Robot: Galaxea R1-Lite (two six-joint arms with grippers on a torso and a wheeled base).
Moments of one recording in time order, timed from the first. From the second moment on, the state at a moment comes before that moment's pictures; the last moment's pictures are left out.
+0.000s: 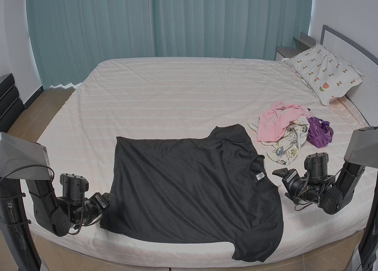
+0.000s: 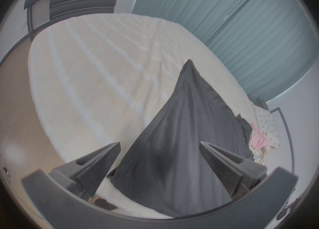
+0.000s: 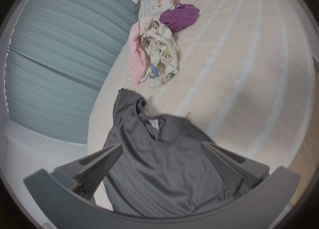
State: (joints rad) left arm -0.11 2.18 -0.29 -1.12 0.05 -0.82; right arm 0.20 2.16 -0.48 -1.05 -0.02 1.07
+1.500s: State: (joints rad) left arm -0.20 2.32 -0.24 -1.12 0.19 -0.73; right arm 0.22 2.22 -0.37 -1.18 0.01 0.87
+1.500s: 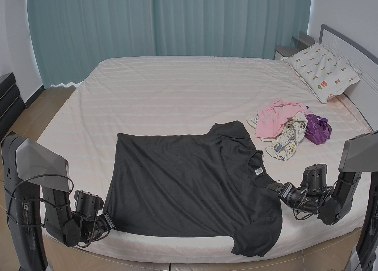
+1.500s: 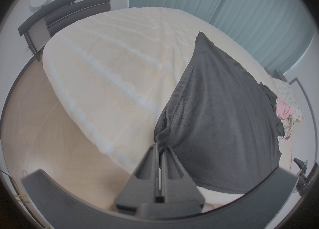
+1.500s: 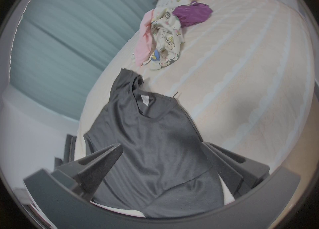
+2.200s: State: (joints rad) left arm -0.20 2.29 -0.16 -1.12 0.20 -0.69; right arm 0.18 2.36 -0.43 -1.16 0.11 0.56
